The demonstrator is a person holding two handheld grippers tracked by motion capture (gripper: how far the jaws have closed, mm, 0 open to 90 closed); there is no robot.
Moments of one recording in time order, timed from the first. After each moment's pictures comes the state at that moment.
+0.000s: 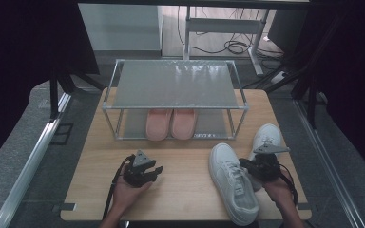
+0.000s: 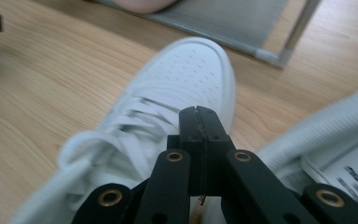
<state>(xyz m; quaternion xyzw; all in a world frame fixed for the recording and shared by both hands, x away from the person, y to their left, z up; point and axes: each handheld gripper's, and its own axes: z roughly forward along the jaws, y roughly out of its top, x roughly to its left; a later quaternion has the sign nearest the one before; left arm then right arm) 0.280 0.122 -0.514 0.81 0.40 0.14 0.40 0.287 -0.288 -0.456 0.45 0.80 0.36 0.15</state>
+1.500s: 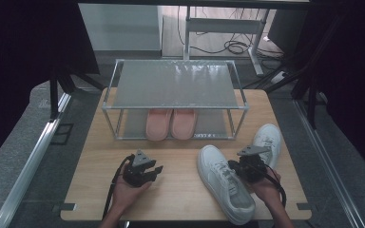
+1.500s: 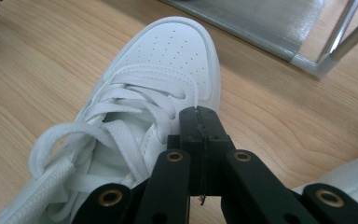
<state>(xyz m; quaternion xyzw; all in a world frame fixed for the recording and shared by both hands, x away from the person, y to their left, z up) 0.280 0.123 -0.514 0.81 0.40 0.14 0.40 0.290 -0.249 -0.464 0.41 0.83 0.33 0.16</state>
